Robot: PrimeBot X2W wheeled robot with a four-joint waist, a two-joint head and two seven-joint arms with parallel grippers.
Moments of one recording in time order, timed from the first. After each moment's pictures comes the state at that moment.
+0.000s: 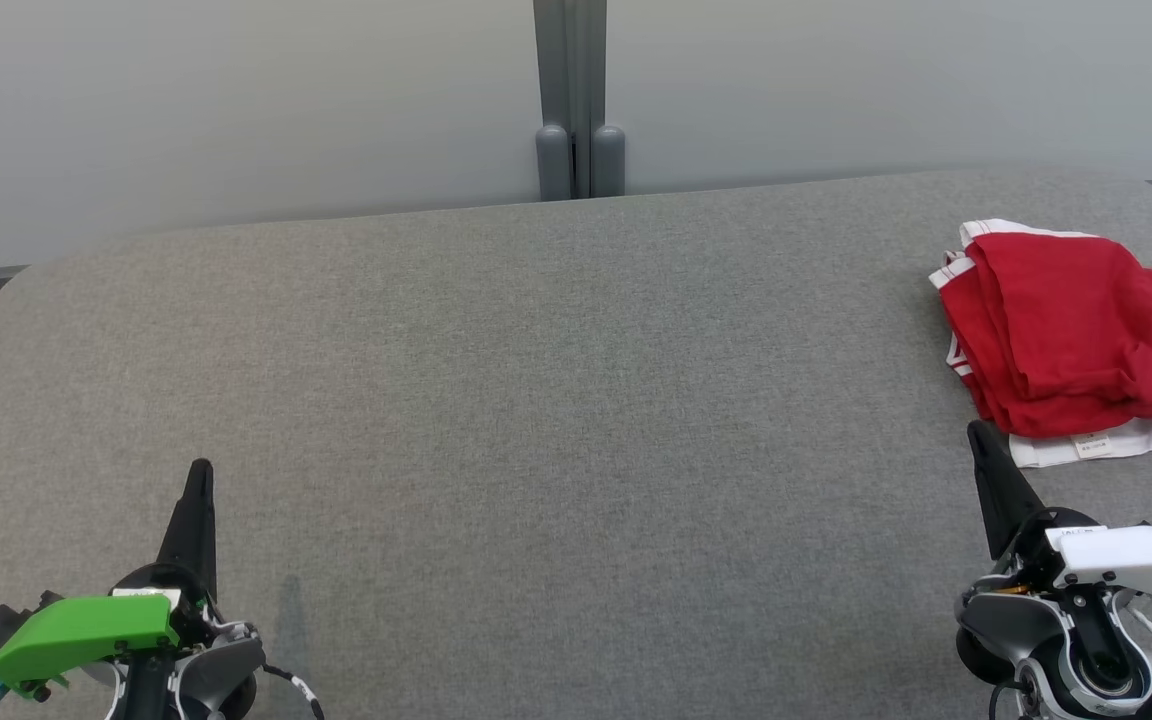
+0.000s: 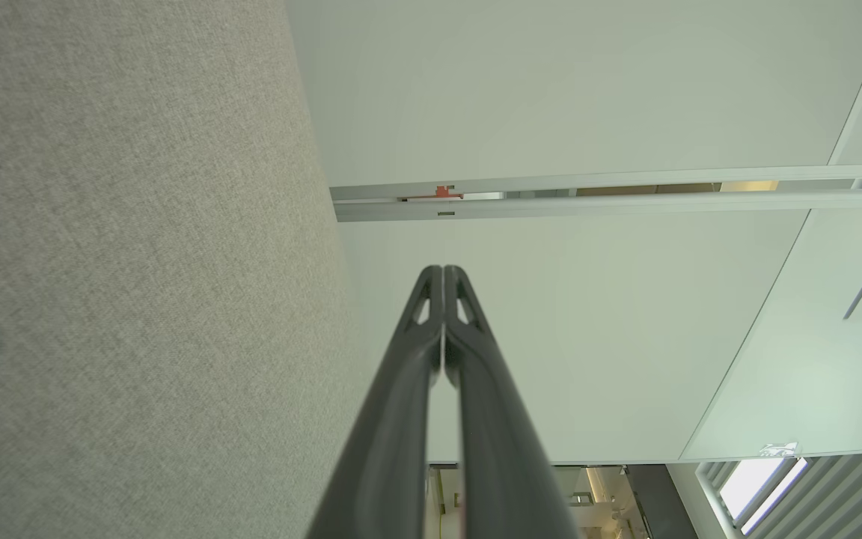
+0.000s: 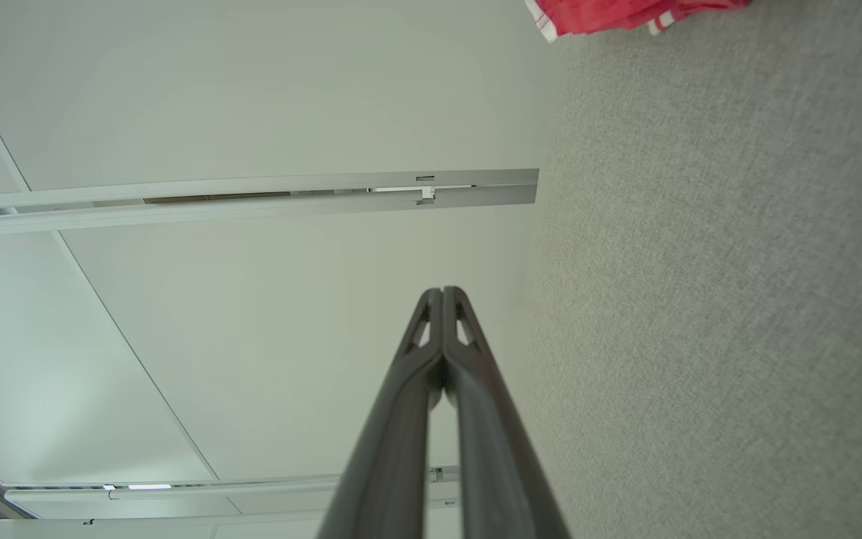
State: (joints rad) left arm -0.10 0.05 0.11 0.25 -1.62 -0.13 0.11; right arm -0.10 -0.05 -0.11 0.24 1.62 0.13 0.11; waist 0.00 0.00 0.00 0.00
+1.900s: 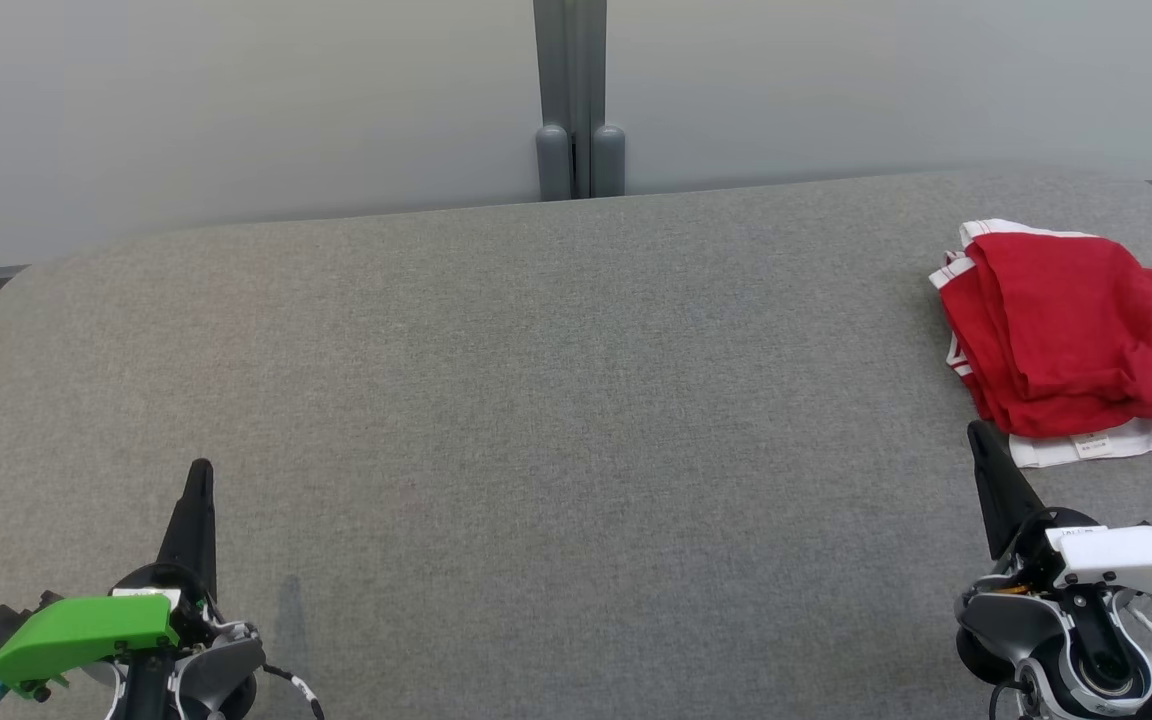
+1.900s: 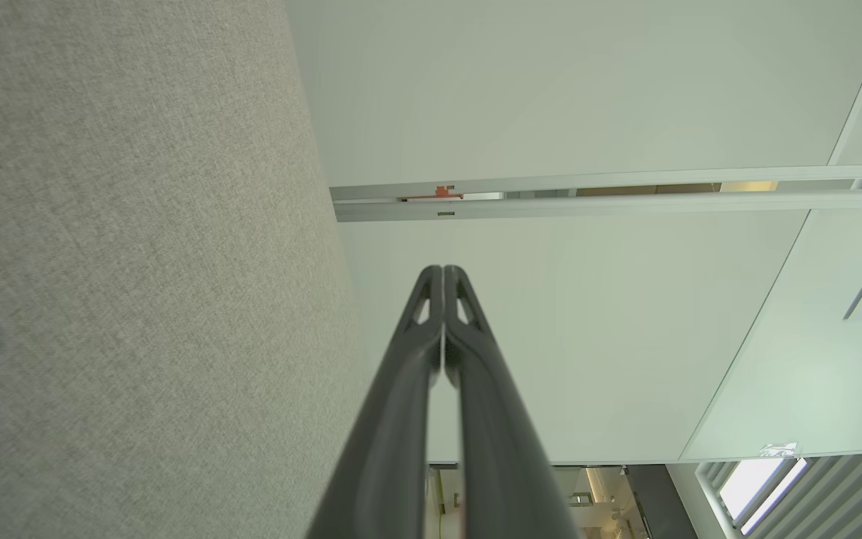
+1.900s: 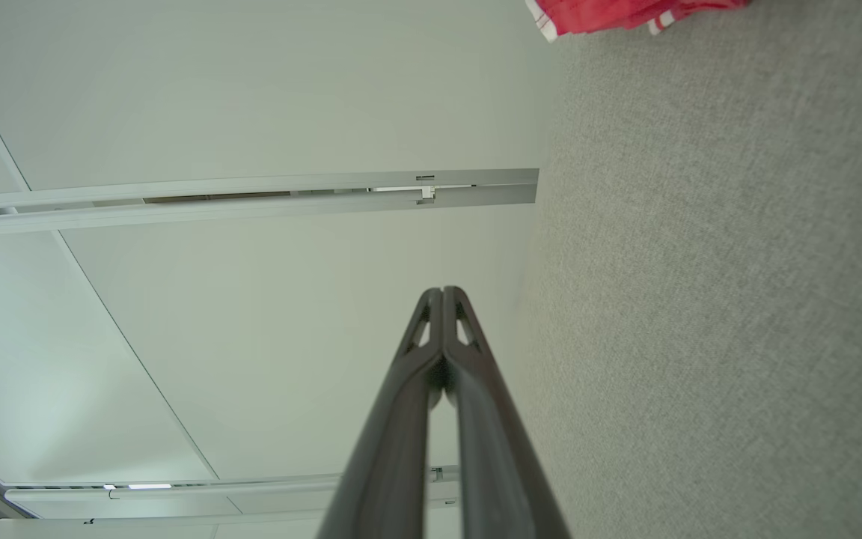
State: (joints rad) left arm -0.10 0.05 0.11 0.25 -1.62 -0.13 0.11; right arm -0.10 -0.05 -0.11 0.24 1.62 0.13 0.11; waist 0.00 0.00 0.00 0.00
